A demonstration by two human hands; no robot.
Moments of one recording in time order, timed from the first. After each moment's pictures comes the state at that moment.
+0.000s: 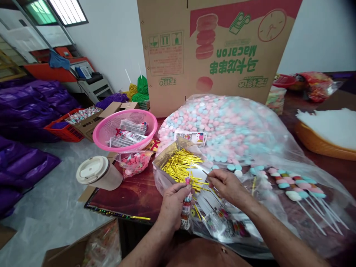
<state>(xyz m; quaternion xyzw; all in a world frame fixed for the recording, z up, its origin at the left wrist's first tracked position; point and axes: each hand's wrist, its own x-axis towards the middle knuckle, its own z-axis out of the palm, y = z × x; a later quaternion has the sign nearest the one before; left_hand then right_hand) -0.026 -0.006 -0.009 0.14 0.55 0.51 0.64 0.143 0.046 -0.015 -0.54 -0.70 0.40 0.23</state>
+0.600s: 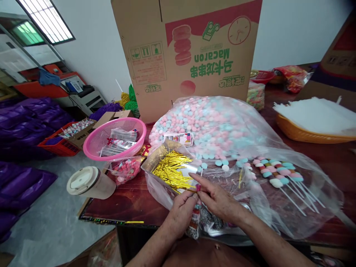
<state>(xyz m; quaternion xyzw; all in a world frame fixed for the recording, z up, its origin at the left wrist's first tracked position) 0.012 -0.019 -0.015 0.32 0.50 0.42 0.68 0.148 0.007 -0.003 -0.44 -0.72 0.46 0.27</state>
